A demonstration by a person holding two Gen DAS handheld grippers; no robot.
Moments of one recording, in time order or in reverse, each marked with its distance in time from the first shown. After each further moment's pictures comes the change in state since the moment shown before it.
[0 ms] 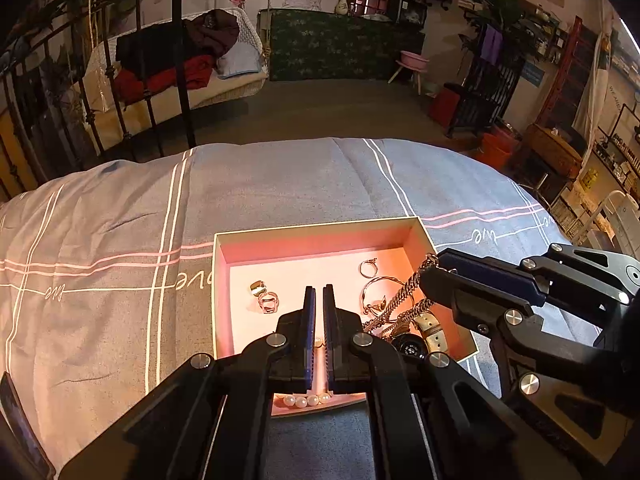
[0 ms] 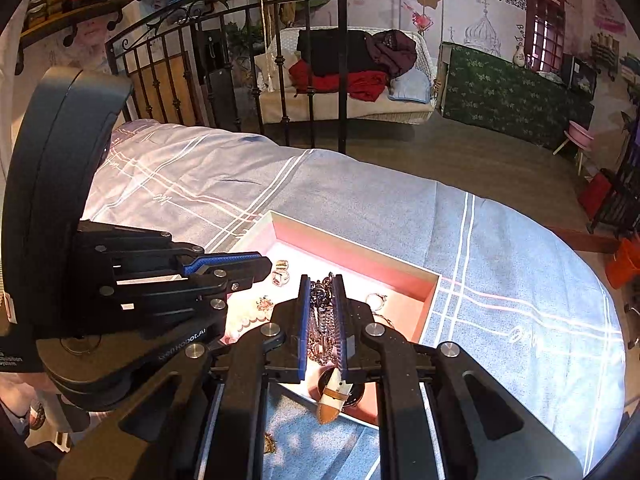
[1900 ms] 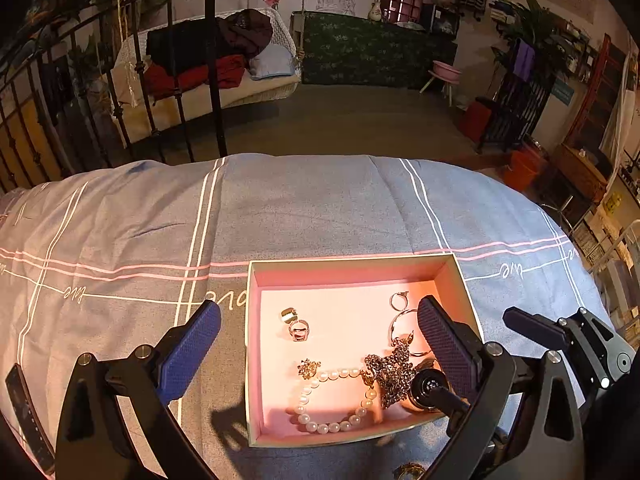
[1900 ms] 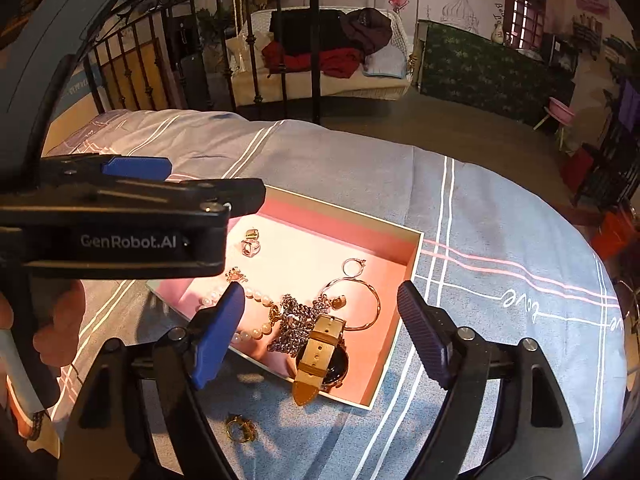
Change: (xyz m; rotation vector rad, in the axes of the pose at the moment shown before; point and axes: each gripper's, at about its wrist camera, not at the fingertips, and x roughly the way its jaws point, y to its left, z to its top) left arm 0.005 0.014 0.021 -0.074 -0.009 0.087; right arm 0.008 -0.007 -0.028 0.061 0.062 -0.080
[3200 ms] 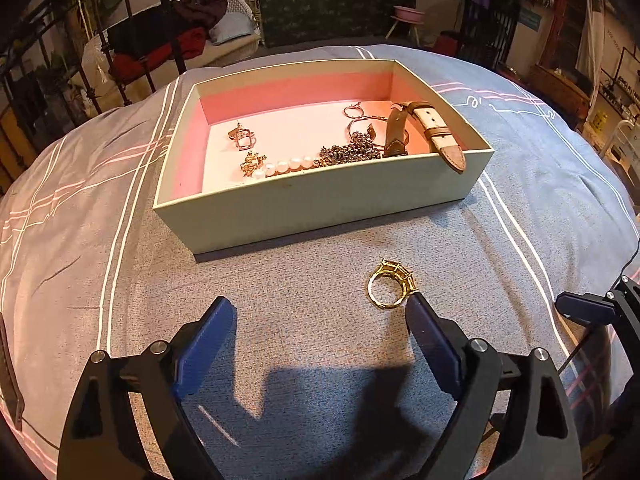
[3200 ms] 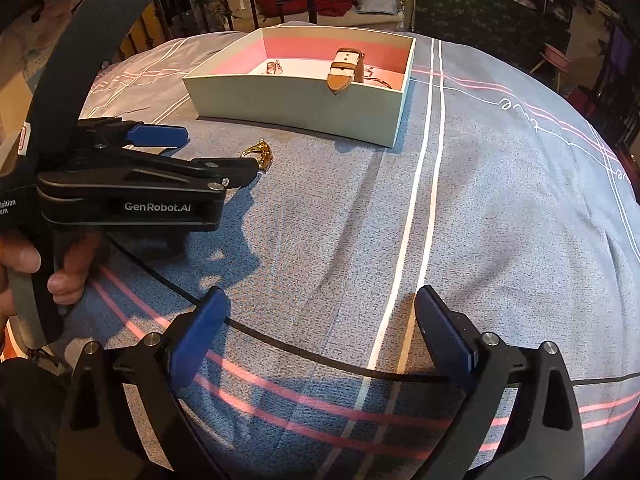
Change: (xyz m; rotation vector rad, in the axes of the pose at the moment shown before) left arm 0.006 -0.031 -0.148 0.171 0.127 -0.017; right arm -0.033 0.023 -0.162 0.061 0.180 0.012
